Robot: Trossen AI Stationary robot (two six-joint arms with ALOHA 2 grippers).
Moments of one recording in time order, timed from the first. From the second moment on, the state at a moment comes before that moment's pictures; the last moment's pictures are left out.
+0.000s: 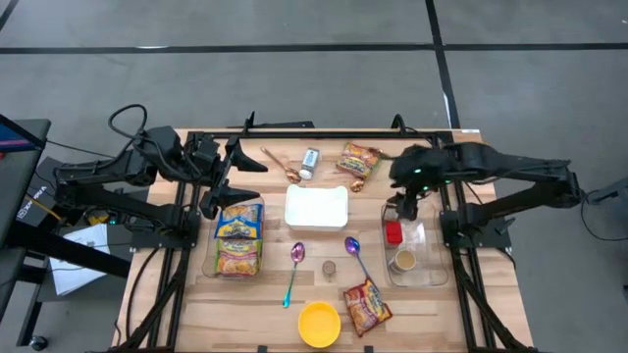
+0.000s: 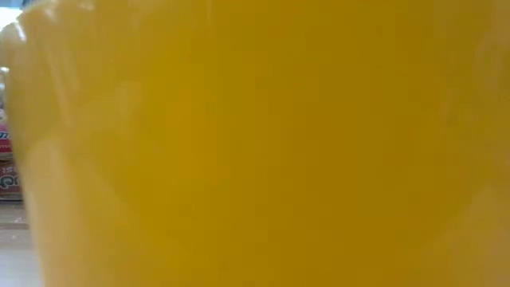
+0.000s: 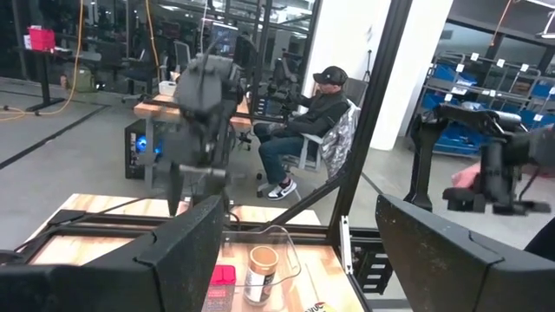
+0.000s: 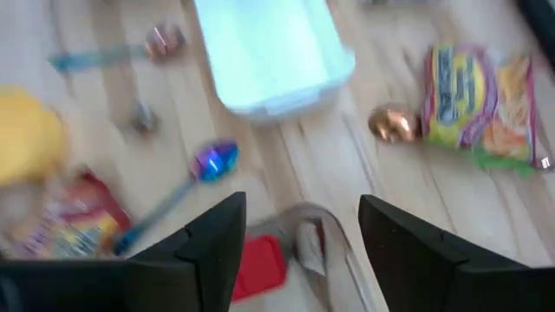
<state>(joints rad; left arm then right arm) 0.01 0.94 1.18 -0.22 0.16 -0.16 -0.10 1.10 1.21 -1.10 0.03 0.23</state>
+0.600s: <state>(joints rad) 0.01 0.96 1.18 -0.18 0.12 -0.16 -0.05 0.93 1.24 -0.78 0.00 0.38</state>
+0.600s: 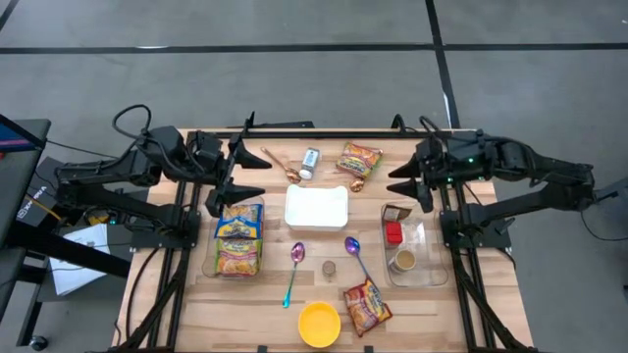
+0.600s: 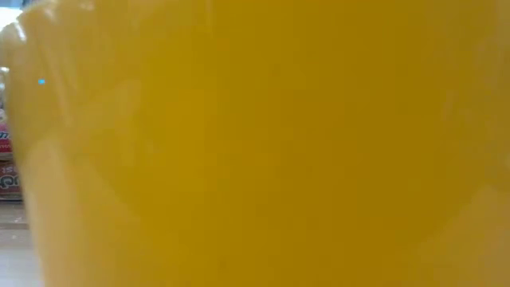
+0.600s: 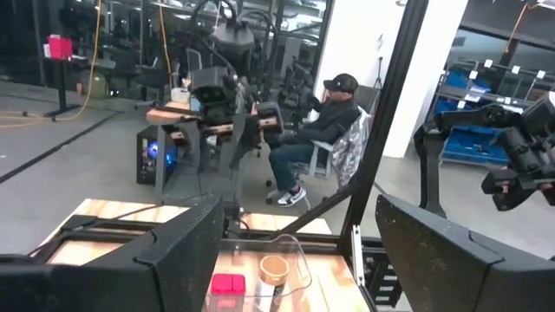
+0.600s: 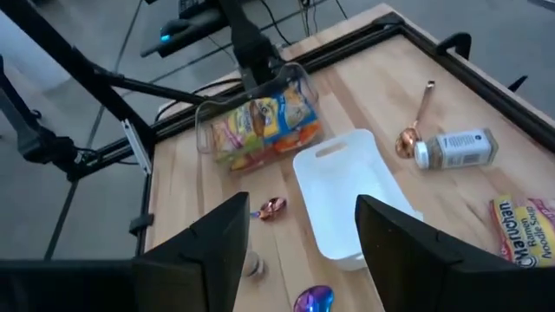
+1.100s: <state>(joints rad) 0.01 0.96 1.18 -0.18 0.12 -0.16 -0.05 1.03 1.24 -0.78 -0.03 0.37</state>
